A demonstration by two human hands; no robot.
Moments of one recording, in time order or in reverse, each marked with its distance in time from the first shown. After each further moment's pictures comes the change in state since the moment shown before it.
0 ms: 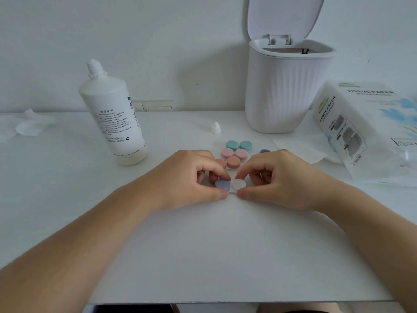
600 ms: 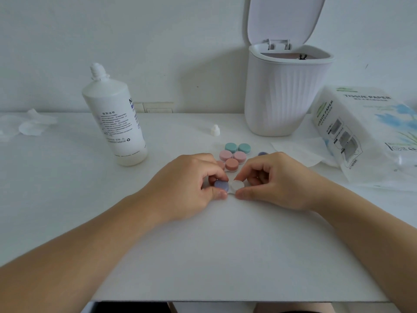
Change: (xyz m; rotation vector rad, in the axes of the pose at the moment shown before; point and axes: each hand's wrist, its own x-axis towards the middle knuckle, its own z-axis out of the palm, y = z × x) left_hand -0.005 0.005 0.015 0.166 0.150 0.031; right_hand 0.005 0.010 0.001 0.093 -0.027 -0.004
